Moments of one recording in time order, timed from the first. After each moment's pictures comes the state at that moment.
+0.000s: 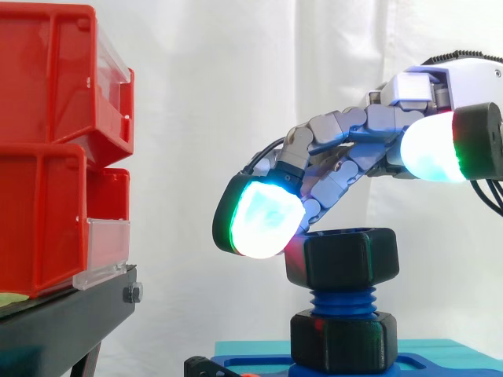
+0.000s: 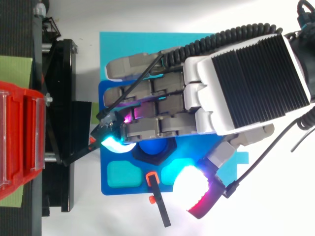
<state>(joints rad) 0.03 -2.24 -1.14 -2.87 -1.97 -1.41</state>
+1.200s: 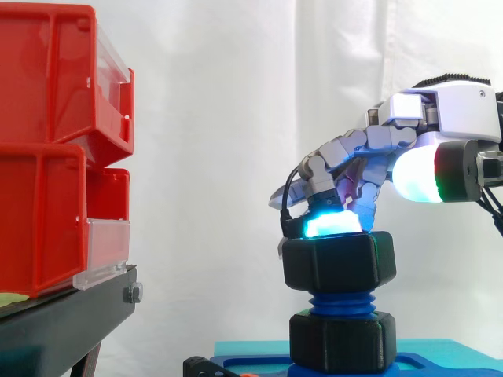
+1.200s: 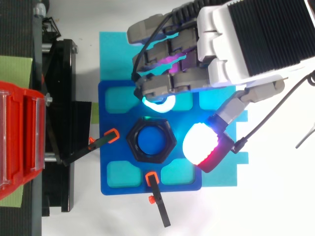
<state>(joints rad) -0.04 -2.24 -1.14 -2.86 -2.02 -1.43</state>
